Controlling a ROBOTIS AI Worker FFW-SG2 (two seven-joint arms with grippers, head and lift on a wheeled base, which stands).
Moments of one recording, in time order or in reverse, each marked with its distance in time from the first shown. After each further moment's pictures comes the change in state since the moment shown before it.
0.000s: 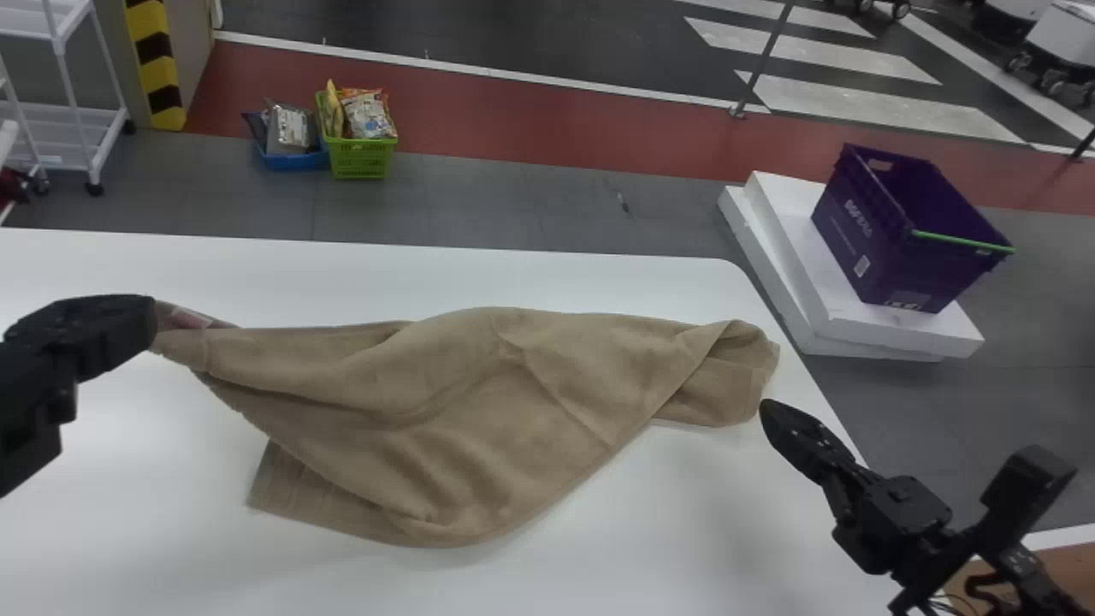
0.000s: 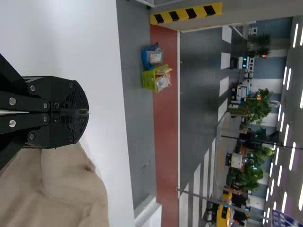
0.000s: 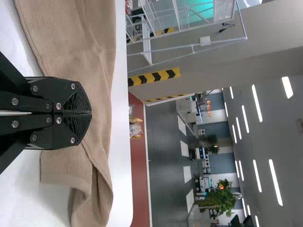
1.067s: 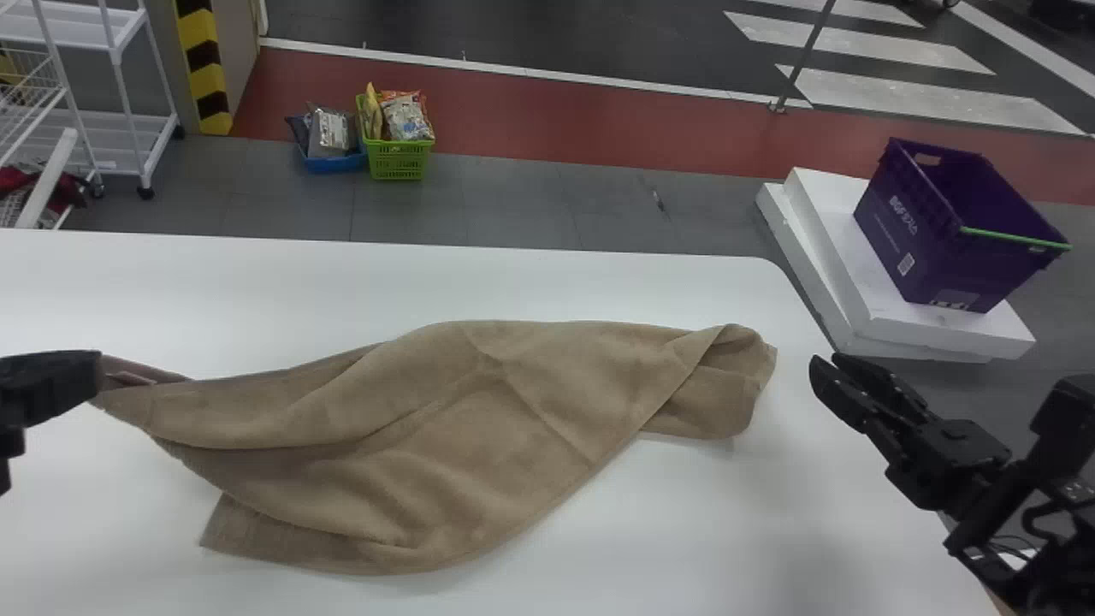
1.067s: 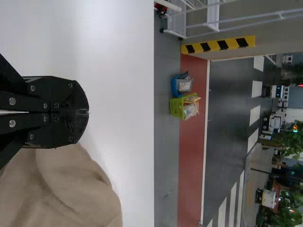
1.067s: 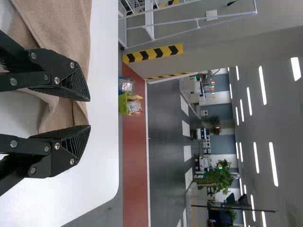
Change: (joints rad) left arm -0.011 0.000 0.109 0.040 -0.008 0.103 -0.013; right arm -0.158 -0.033 -0.020 0.009 0.120 0.138 -0.025
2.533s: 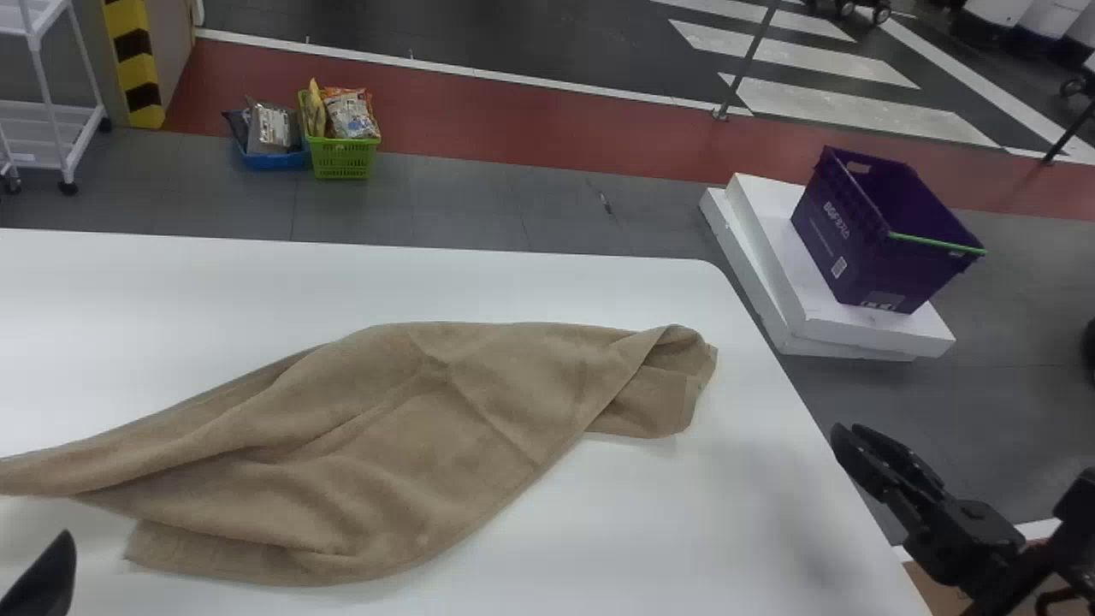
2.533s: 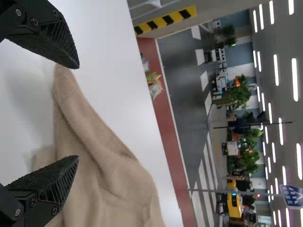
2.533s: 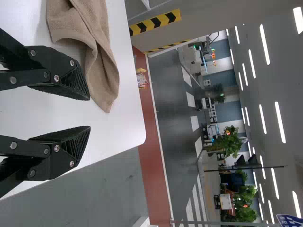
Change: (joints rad) left arm 0.541 0.056 0.002 0.322 -0.198 -1.121 -0.238; right arm 0.078 -0.011 -0.191 0.087 -0.120 -0.018 0.025
